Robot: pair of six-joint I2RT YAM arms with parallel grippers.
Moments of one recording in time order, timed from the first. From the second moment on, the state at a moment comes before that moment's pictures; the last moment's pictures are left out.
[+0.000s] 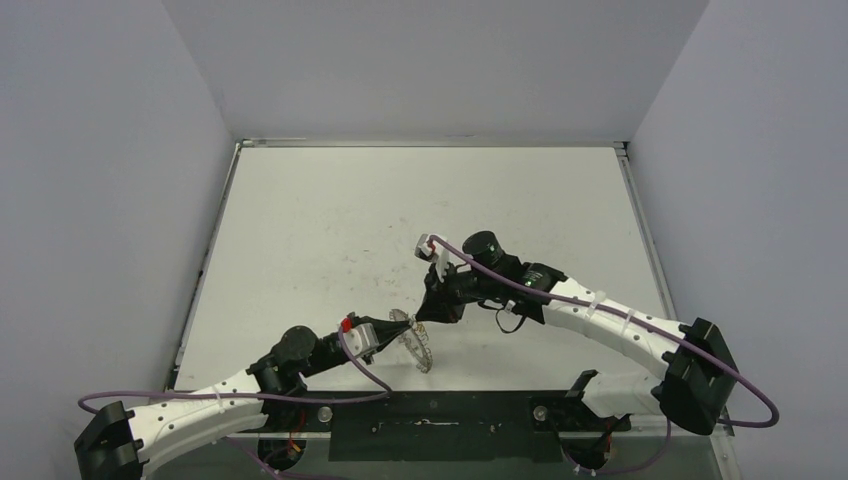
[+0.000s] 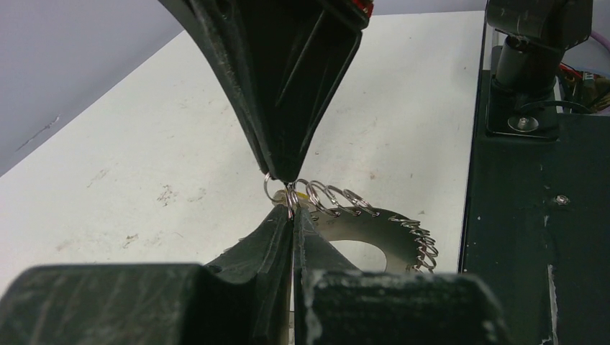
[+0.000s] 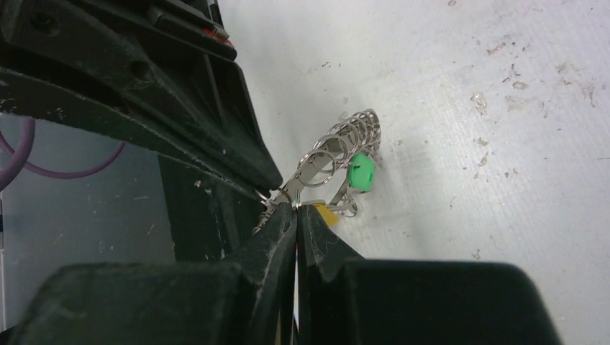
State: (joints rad) left arm -1.02 0.55 0.07 0.54 0.18 0.16; right arm 0.86 1.28 0.90 -0.25 -0.57 0.09
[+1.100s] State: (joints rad) left arm -1.02 0.55 0.07 0.54 0.20 0.16; right arm 0.94 1.21 0.88 -0.29 -0.48 0.12
